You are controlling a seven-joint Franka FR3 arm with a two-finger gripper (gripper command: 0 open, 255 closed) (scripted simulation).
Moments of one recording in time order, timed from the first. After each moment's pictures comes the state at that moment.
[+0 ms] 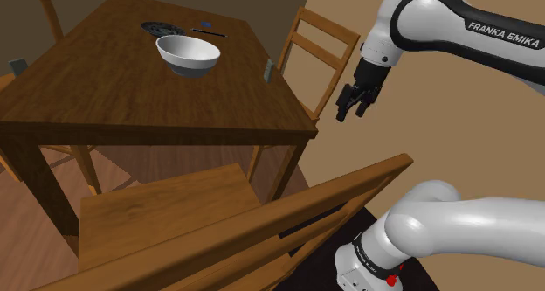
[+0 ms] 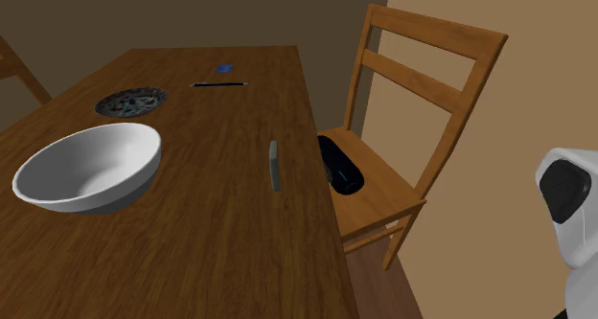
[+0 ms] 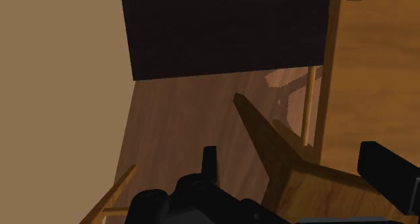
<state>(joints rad) -0.01 -0.78 -0.02 -2.40 -0.01 1.53 0.03</state>
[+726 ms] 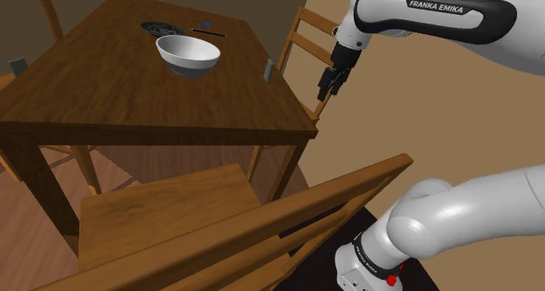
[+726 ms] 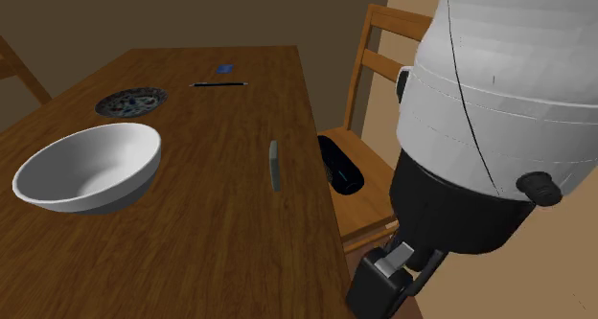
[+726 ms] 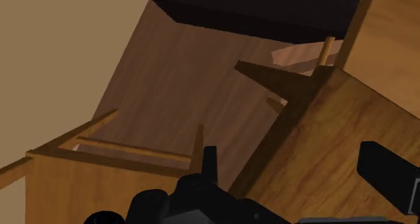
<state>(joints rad) 0.05 -0.46 -0.12 -2.19 -0.04 1.69 -0.26</state>
